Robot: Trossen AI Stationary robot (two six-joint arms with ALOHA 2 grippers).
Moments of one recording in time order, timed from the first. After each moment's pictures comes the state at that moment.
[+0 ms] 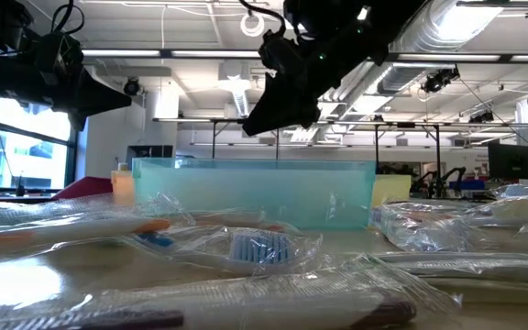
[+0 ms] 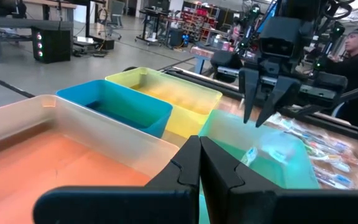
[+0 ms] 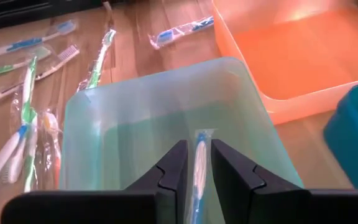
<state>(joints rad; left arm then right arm) 0.34 0.01 0.05 -0.07 -0.01 -0.21 -0.09 1.75 1.11 0.02 0.00 0.18</state>
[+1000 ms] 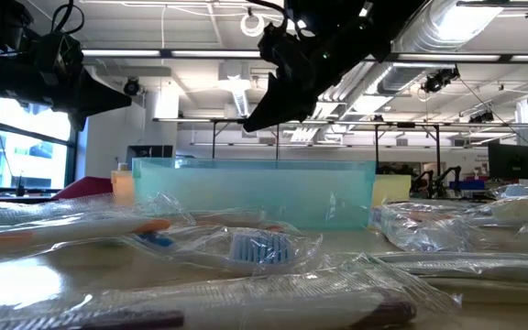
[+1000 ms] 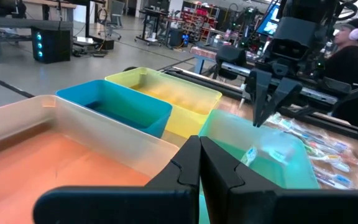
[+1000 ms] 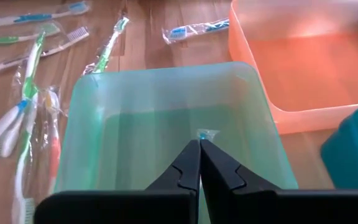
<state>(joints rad) 0.34 0.01 0.05 -0.07 -0.01 -0.21 -0.07 1.75 1.11 0.01 0.00 0.03</state>
